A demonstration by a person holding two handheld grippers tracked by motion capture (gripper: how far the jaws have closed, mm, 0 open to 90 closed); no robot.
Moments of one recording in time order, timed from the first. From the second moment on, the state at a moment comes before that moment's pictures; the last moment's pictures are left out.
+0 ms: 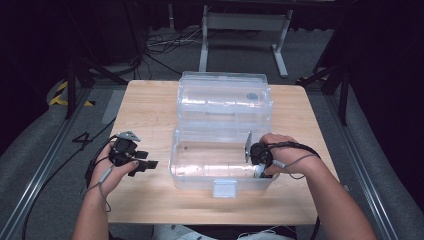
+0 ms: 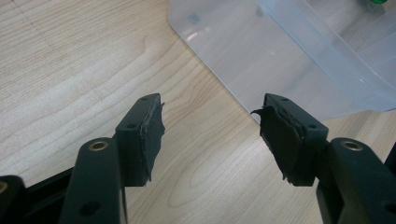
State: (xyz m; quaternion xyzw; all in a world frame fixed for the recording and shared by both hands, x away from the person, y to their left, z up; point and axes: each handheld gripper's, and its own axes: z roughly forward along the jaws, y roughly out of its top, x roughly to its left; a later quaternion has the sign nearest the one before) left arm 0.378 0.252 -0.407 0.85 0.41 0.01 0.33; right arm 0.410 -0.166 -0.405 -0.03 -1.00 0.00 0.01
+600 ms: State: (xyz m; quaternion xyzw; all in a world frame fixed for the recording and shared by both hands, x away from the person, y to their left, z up) left arm 0.378 0.253 -0.408 0.85 0.42 0.01 0.33; right arm 0.413 -0.165 -0.407 -0.02 -1.00 0.00 0.03
